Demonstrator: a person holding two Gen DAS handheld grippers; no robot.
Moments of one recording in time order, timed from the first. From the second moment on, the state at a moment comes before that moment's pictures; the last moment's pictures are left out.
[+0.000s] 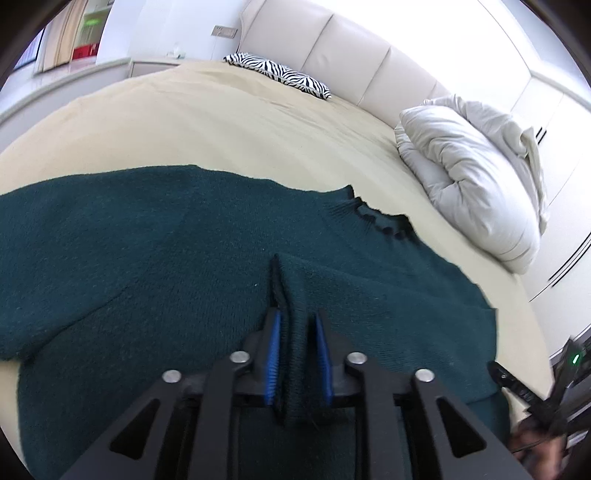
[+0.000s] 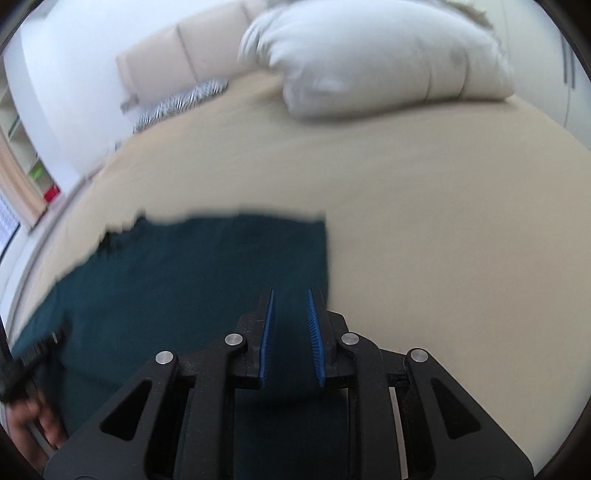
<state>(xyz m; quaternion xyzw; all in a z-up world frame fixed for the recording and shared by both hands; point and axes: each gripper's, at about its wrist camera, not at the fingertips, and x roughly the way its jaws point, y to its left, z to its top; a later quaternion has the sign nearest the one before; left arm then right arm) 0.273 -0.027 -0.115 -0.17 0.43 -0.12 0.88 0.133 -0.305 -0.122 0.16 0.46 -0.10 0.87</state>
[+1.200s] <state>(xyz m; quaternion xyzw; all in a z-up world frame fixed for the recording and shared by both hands) 0.147 0.369 -0.113 -0.52 0.29 0.21 0.78 0.018 -0.188 -0.037 0.27 0.33 0.02 0.90</state>
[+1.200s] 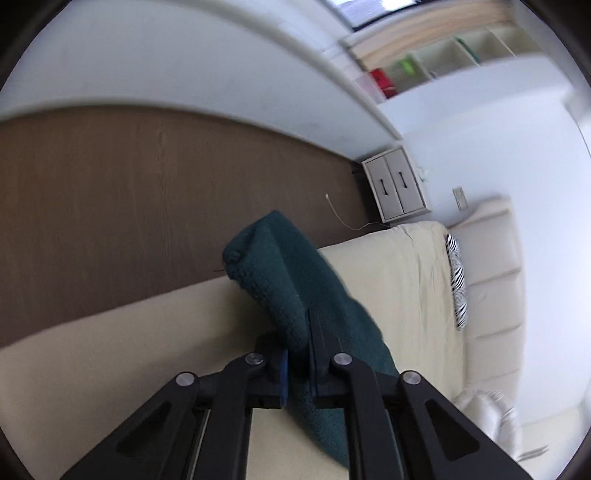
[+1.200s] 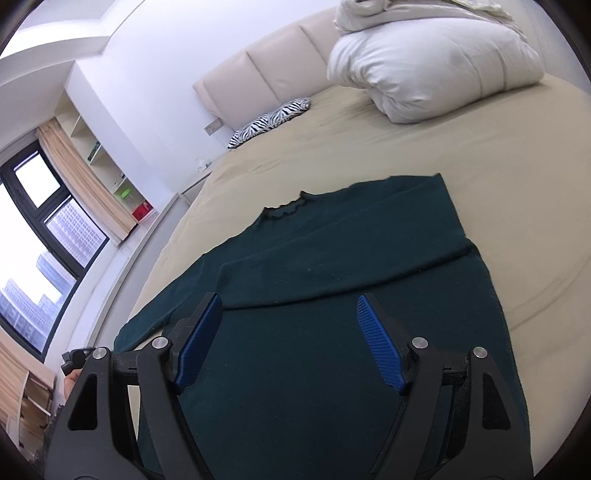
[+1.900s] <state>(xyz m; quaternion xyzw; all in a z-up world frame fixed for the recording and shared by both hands) 0.182 -0.121 -0.102 0.11 0.40 -0.12 0.90 -0.052 -0.275 -0.089 0.36 0.33 -0.04 0.87</state>
